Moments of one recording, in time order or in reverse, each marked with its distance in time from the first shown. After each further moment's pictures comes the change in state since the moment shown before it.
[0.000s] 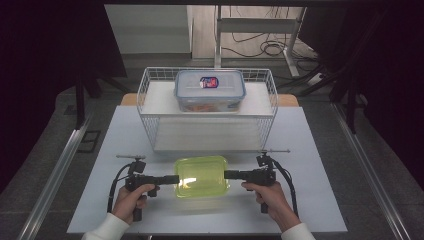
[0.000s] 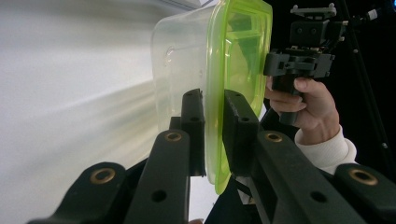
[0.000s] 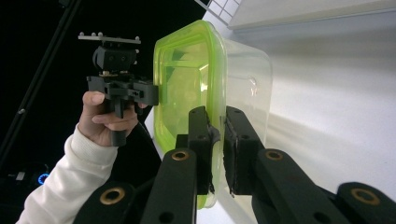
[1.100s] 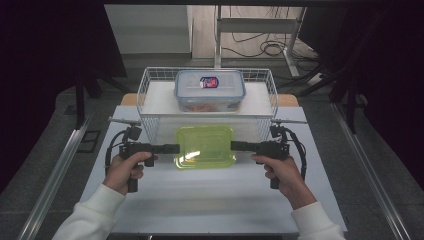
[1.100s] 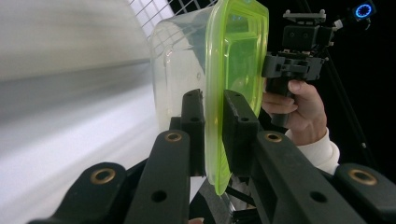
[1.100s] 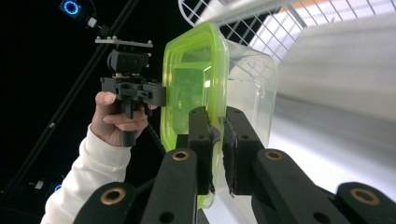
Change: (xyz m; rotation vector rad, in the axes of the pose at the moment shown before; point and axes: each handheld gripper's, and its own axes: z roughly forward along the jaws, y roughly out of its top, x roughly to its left) left arm -0.078 0.080 -0.027 -0.019 -0.024 0.087; right arm 0.064 0.070 -0.041 -0.082 0.049 -0.075
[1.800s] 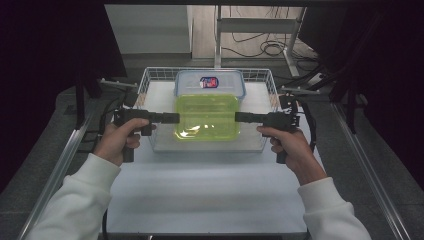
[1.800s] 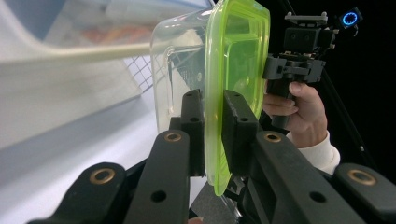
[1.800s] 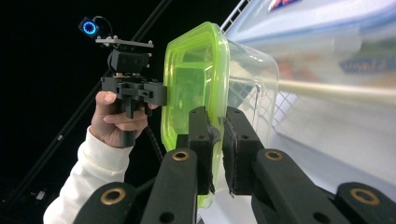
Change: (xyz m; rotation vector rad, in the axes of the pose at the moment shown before) left arm -0.047 0.071 -0.016 -0.009 0.015 0.058; right arm 0.041 0.065 -0.017 -0.049 0.008 -0.055
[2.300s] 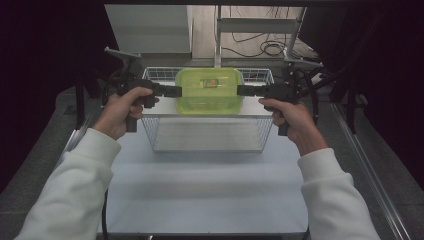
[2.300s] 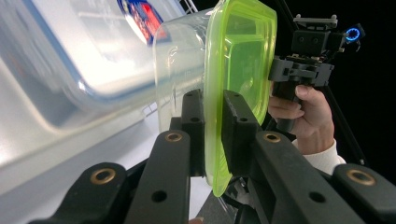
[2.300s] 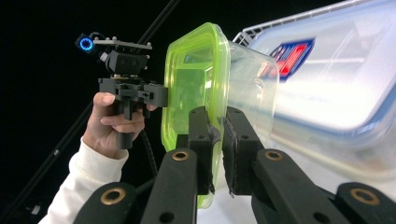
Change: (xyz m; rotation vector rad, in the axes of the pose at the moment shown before) left arm -0.002 0.064 0.002 0.009 0.018 -0.013; right arm 0.001 0.060 0.001 -0.013 -0.020 -0.002
